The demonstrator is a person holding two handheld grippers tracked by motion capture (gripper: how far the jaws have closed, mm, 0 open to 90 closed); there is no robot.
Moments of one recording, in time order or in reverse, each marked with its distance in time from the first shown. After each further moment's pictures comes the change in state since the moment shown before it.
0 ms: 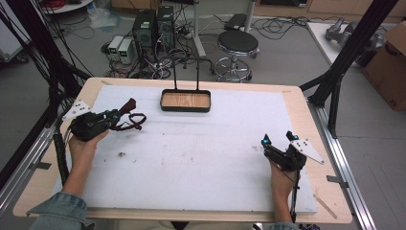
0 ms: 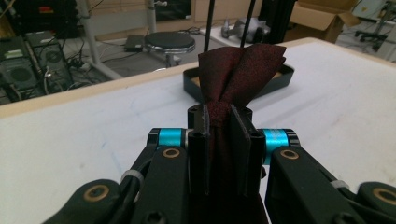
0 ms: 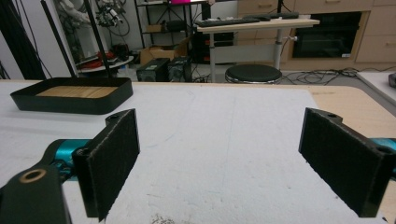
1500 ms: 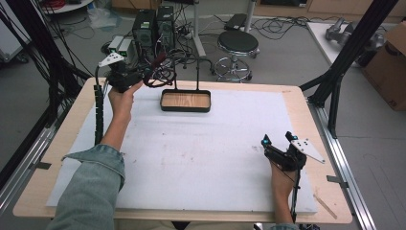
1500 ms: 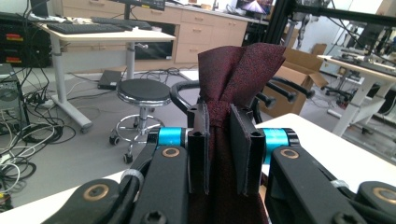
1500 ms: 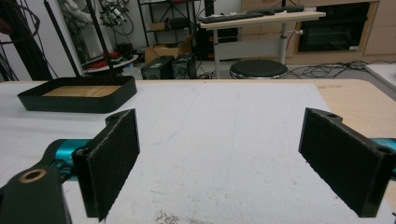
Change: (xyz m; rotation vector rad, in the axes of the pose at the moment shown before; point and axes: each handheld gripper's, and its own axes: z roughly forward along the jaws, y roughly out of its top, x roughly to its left) left arm 0.006 0.104 0.129 -0.154 -0.086 -0.112; right arm -0.003 -0.001 0.001 0.013 0.020 0.028
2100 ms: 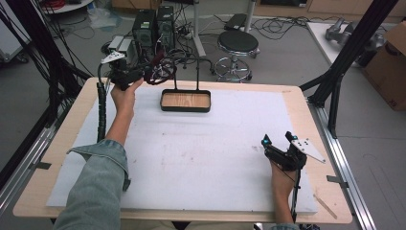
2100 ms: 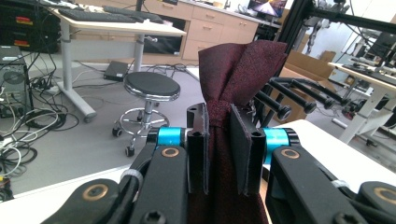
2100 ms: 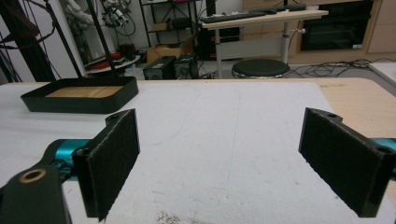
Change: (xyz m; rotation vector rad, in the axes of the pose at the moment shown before) left arm 0.020 -0.008 0.014 0.015 0.043 -0.050; right arm -0.002 0.000 0.001 -0.001 0.009 0.006
